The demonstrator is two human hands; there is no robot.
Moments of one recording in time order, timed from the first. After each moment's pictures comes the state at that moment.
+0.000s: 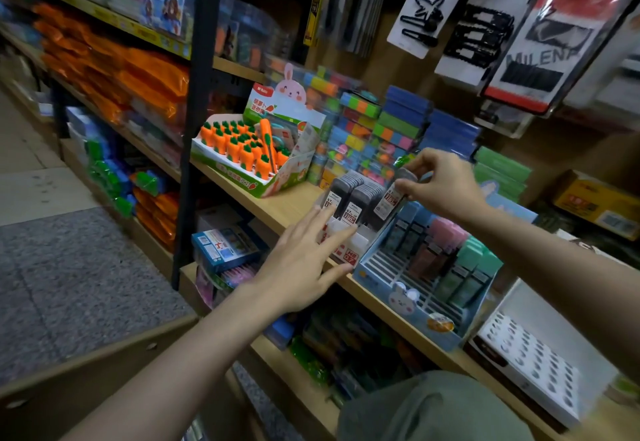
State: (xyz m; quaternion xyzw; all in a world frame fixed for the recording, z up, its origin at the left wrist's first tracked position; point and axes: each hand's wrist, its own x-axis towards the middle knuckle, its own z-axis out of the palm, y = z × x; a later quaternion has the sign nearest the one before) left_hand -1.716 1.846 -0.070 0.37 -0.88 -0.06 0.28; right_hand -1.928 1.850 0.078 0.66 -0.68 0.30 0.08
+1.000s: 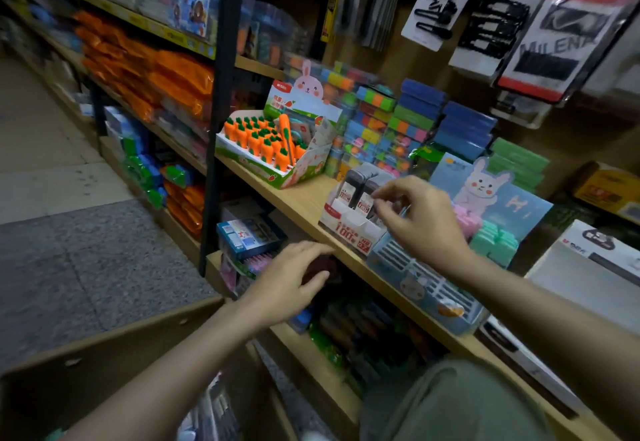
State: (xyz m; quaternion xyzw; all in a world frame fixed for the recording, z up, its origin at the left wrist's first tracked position) left_hand -1.683 1.876 -0.107 0.36 -0.82 -0.23 0.37; right_hand -1.875 1.903 0.033 0.74 -0.59 0.31 0.10
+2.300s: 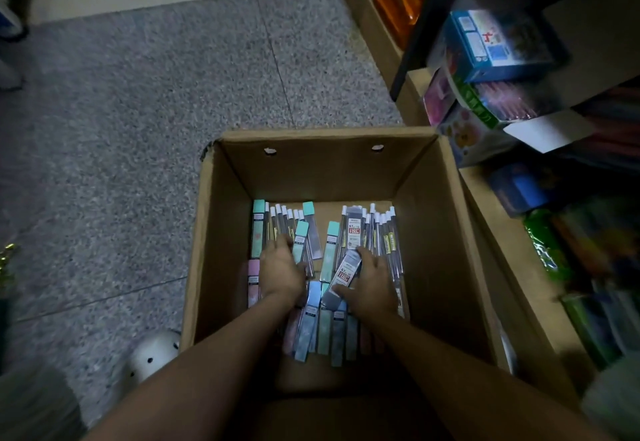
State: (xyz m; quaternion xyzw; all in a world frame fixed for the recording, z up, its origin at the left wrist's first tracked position) left_hand -1.529 1.988 -0.417 0.87 -0.33 -0.30 0.19; right_hand -1.676 1.955 -0.414 0.66 -0.65 -0.03 -0.37
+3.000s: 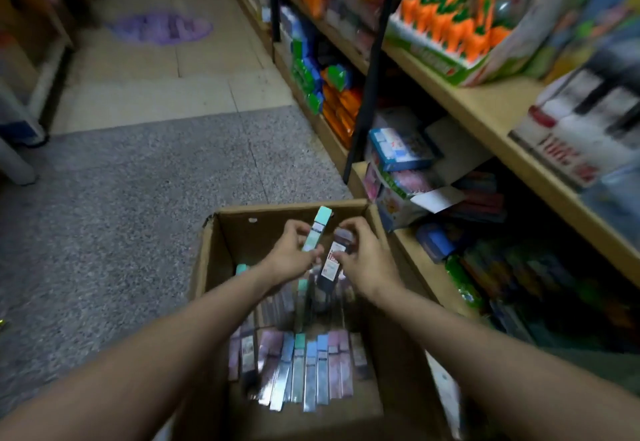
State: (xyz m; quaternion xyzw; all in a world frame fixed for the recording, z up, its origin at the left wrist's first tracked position) left_hand -1.545 1.944 -0.243 0.67 -0.41 -0.48 0.38; right_hand -1.697 1.916 -0.231 0.72 -0.54 0.24 -0.37
